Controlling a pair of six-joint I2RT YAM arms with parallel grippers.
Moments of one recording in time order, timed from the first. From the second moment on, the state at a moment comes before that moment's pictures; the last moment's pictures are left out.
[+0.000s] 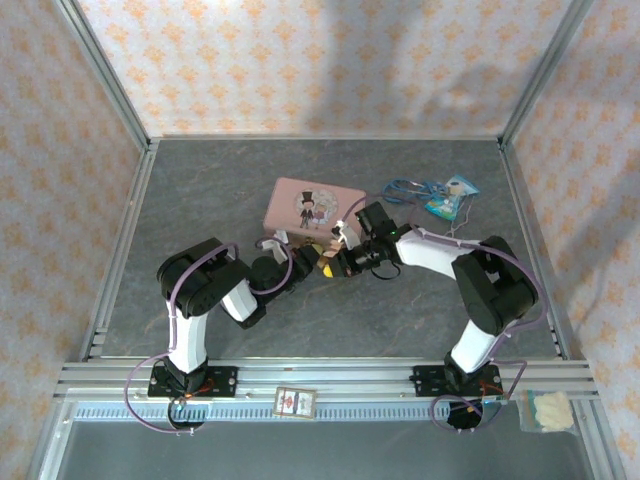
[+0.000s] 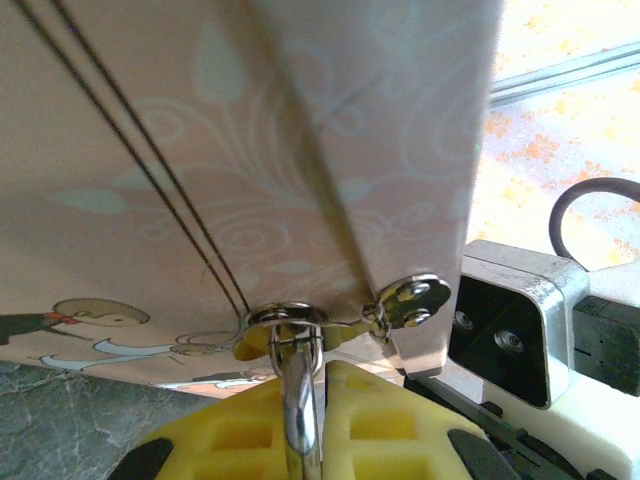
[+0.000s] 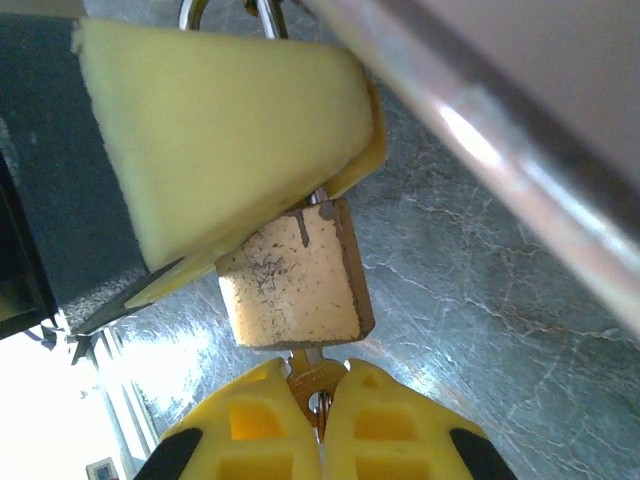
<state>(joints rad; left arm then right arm) -0.64 1.95 0.39 1.45 0.09 -1.27 0.56 1.70 0.95 -0.31 -0.72 0.20</state>
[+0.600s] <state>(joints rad) -0.62 1.98 0.39 1.47 0.13 -1.26 0.55 1.72 0.98 -0.32 -0.73 0.25</state>
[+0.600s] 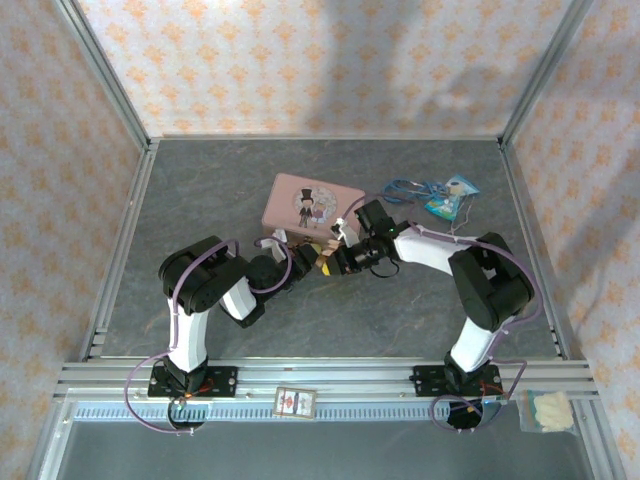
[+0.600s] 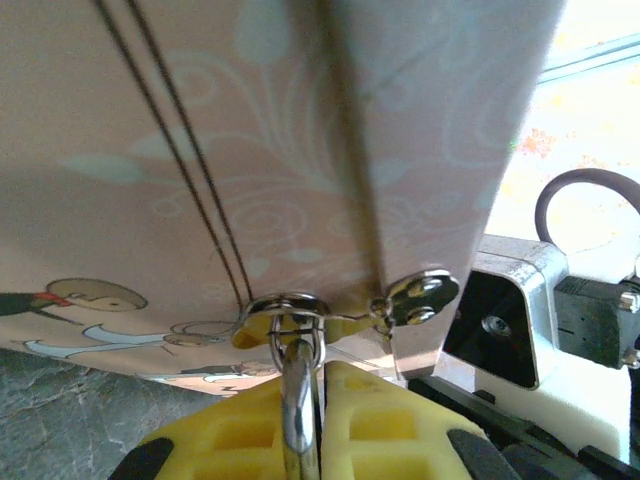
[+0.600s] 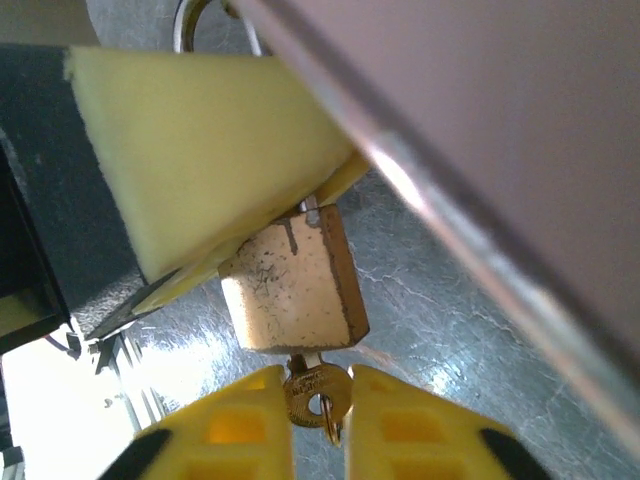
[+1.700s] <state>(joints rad) -0.62 1.95 0.38 1.38 0.11 -1.42 0.87 1.65 1.04 -0.41 0.06 0.20</state>
